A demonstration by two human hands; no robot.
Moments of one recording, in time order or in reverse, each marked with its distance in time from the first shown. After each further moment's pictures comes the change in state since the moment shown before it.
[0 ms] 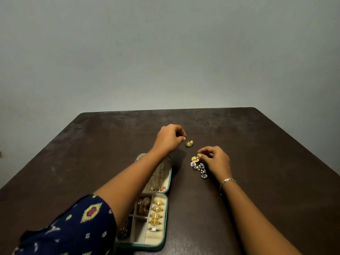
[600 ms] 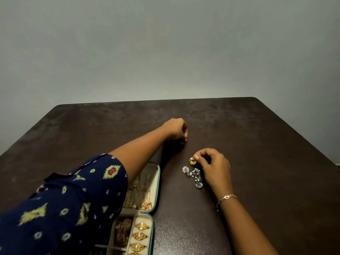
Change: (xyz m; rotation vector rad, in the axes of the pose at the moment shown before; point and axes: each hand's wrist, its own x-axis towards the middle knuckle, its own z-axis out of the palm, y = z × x) left_hand 0.083 -0.003 0.038 0.285 -0.492 0.001; right_hand -0.006 0.003 0.001 0.049 0.082 -0.023
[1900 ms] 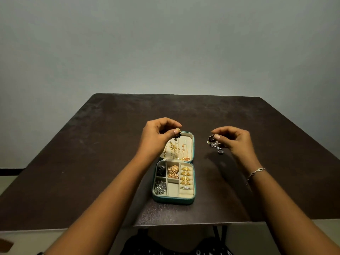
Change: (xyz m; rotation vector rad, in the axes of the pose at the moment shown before) left_hand -0.245 -0.027 -0.001 -0.893 0.596 0.114; right_hand -0.065 -0.077 -0.039 0.356 -0.137 -0.064
